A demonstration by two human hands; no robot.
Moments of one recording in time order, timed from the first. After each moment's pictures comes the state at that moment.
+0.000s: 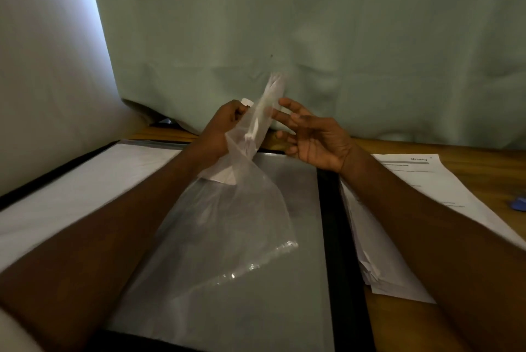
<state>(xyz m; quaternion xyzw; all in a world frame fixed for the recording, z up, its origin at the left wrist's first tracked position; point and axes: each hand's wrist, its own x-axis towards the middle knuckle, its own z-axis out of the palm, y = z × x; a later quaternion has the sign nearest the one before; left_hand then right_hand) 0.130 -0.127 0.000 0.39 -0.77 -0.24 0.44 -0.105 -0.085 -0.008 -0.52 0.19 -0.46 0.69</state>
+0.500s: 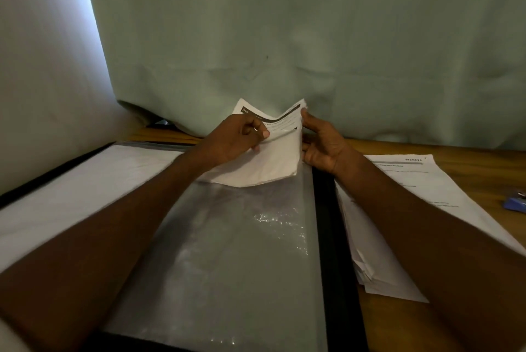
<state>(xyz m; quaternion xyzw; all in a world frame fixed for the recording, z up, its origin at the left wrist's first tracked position) 0.115 -0.115 0.000 0.35 -0.82 -0.27 0.37 -0.107 -0.101 -0.016 -0.33 0.37 -0.61 0.62</state>
